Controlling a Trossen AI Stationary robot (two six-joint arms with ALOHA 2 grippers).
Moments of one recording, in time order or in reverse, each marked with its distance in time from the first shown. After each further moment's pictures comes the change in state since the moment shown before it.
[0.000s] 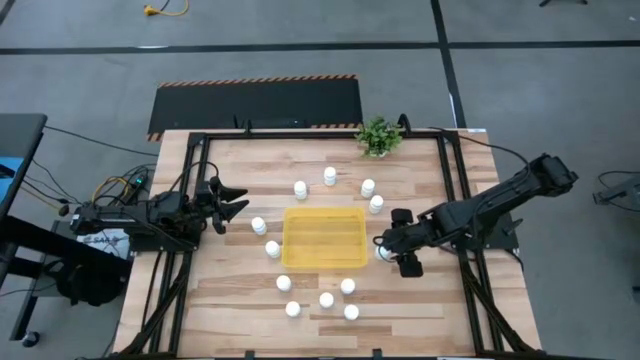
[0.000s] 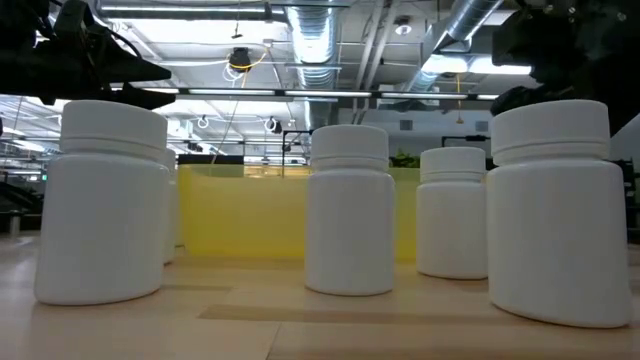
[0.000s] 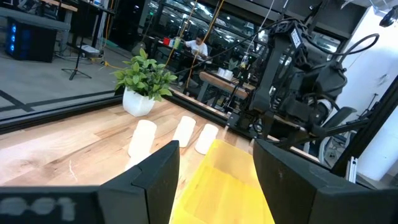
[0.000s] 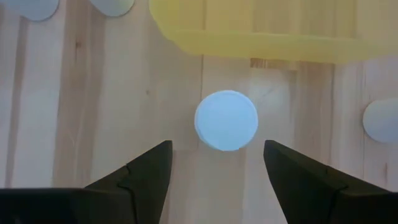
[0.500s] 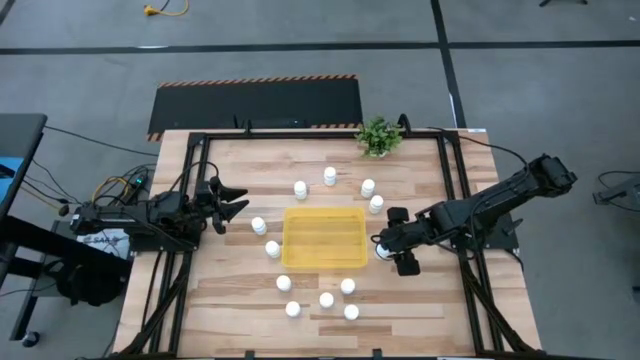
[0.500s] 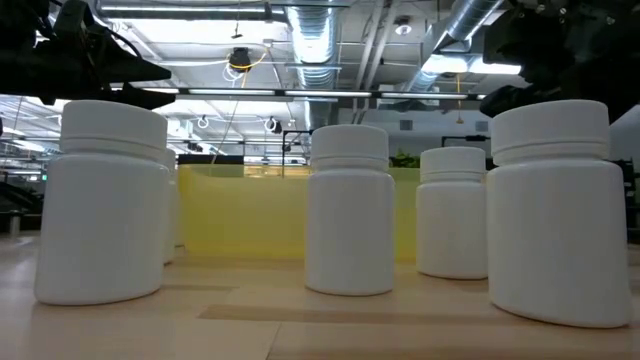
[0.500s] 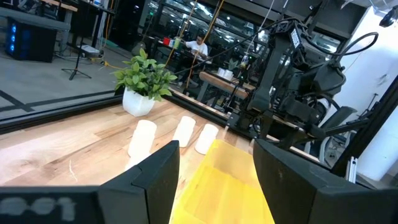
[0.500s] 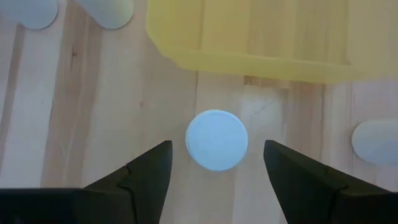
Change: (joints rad) left arm 0.000 0.000 0.000 0.000 0.000 0.000; right arm -0.026 0.008 0.000 0.043 0.003 -0.073
